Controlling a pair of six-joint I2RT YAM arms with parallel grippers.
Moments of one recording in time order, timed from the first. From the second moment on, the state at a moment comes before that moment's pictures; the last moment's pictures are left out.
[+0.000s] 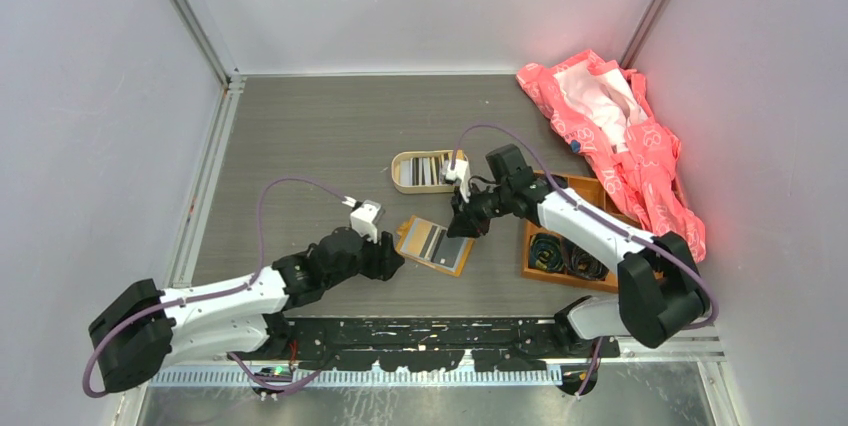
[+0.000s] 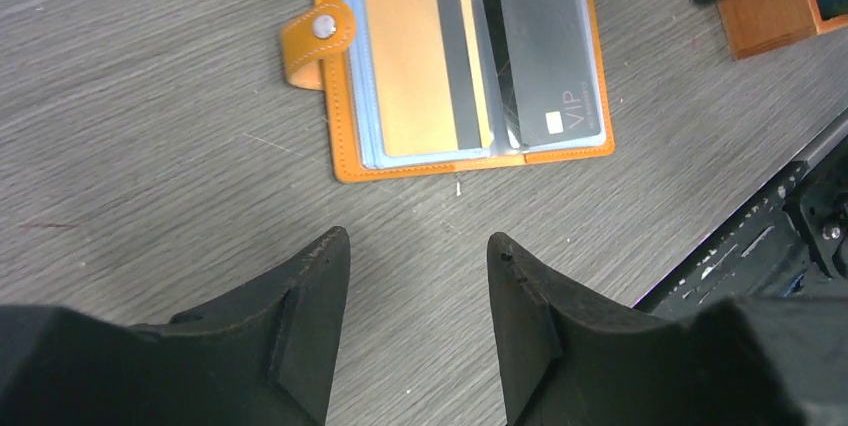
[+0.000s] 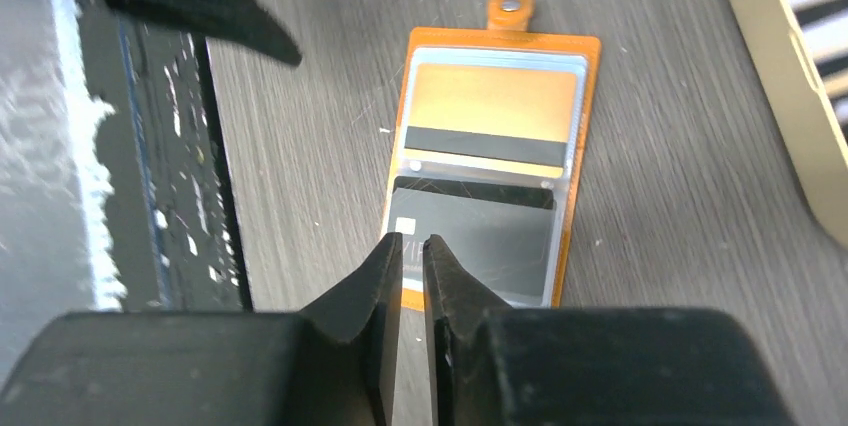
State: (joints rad) left arm -0.99 1.01 0.35 0.12 -0.17 -0.52; right arm 0.49 1.37 0.84 -0.37 -0.78 -0.31
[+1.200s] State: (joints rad) left arm -0.69 1.37 0.34 0.55 0.29 -0.73; right arm 0.71 1.68 0.94 -0.29 -0.42 -0.60
